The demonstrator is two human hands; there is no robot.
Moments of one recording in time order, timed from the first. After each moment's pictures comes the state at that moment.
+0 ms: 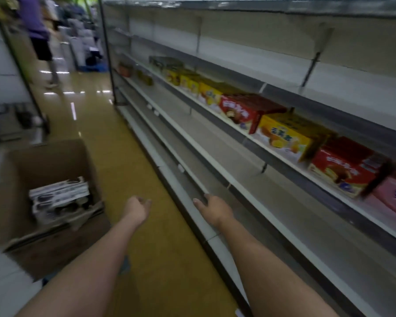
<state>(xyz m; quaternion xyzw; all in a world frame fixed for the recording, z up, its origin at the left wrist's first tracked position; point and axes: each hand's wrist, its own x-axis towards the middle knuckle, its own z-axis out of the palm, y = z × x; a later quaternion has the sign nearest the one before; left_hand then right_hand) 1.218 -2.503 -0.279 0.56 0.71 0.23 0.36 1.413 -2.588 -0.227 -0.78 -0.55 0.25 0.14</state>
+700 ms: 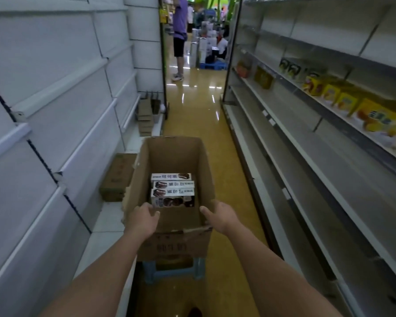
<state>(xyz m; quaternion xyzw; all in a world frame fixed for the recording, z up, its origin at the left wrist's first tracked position) 0.921 -2.431 -0.333 0.42 0.85 0.20 0.26 1.129 -2.385 -0.289 -0.62 -0.72 0.31 0.01</state>
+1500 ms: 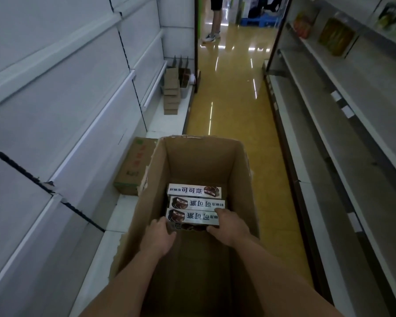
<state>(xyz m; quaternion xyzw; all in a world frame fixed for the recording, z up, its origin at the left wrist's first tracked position) 0.845 -2.220 -0.438 0.39 0.86 0.09 0.30 1.014 -2.132 -0.408 -0.52 -0.80 0.27 -0.13</state>
